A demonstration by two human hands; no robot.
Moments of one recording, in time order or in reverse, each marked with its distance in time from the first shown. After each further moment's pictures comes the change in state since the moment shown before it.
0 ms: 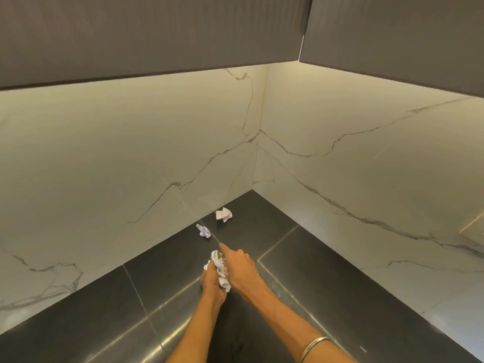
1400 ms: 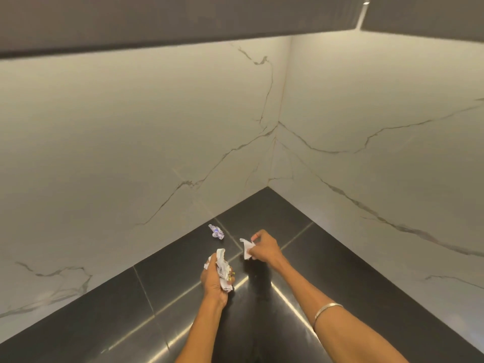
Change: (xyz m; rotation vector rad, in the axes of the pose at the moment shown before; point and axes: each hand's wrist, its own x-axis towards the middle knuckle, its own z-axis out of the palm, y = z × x) left_hand 0.018 0.030 -0.004 -0.113 -0.031 0.088; right_hand 0.091 0.060 0.004 0.593 -0.051 0.377
